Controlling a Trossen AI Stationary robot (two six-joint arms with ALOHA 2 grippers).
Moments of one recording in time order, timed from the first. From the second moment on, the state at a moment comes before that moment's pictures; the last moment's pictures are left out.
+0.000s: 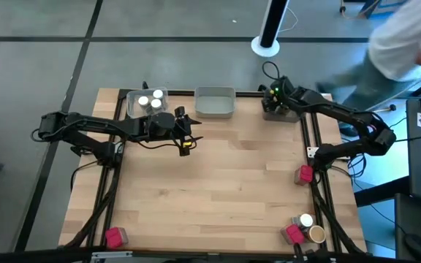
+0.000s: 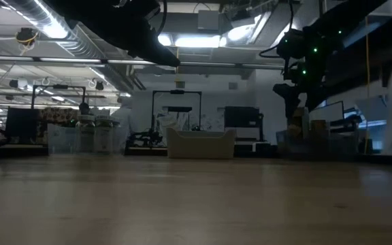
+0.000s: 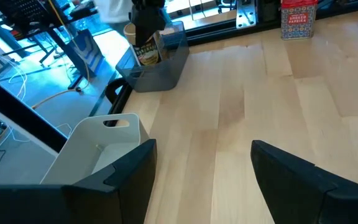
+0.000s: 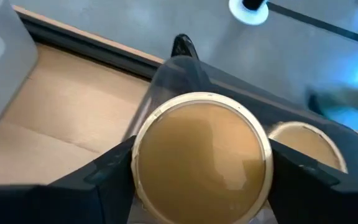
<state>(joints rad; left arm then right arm) 0.11 1.27 0.78 0.07 -0.22 0.27 -0.76 1.31 0.89 -0.54 0.38 0.33</state>
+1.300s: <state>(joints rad) 0.11 1.27 0.78 0.07 -0.22 0.27 -0.68 1.22 1.04 -0.78 0.35 0.26</state>
